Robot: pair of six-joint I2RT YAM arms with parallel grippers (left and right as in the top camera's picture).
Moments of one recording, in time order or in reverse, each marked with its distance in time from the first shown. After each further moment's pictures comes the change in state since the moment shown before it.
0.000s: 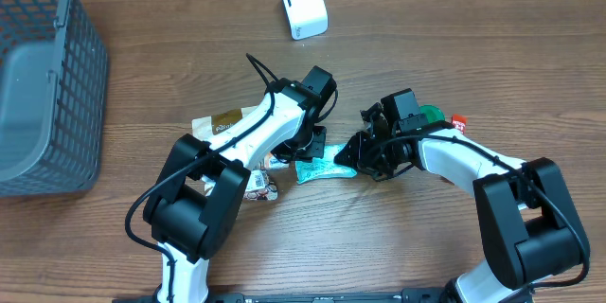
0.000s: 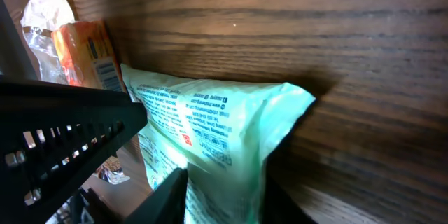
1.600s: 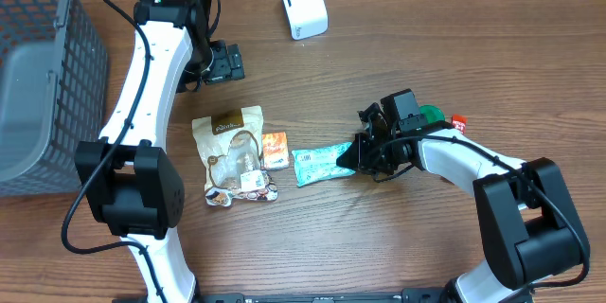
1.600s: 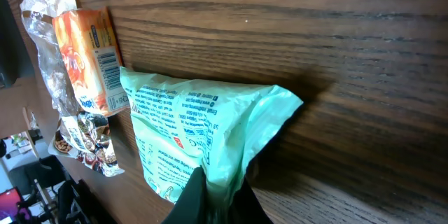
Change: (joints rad) left arm 0.474 0.008 0.499 -0.359 -0.102 0.106; right arm 0.000 0.000 0.000 -0.009 -0.004 -0.060
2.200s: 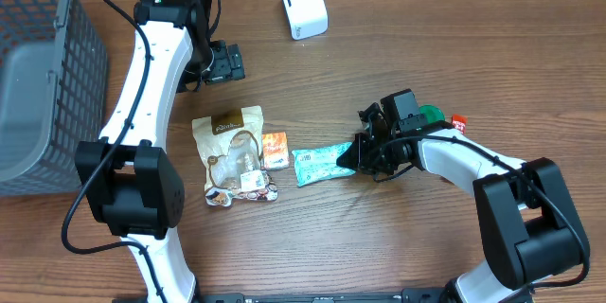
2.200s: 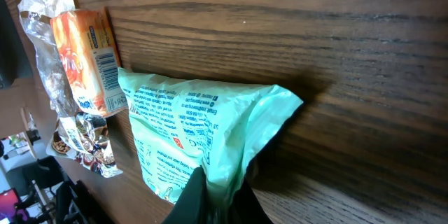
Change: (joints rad) left arm 0.000 0.000 0.000 0.000 0.000 0.000; right arm 0.000 0.000 0.000 0.001 0.006 -0.006
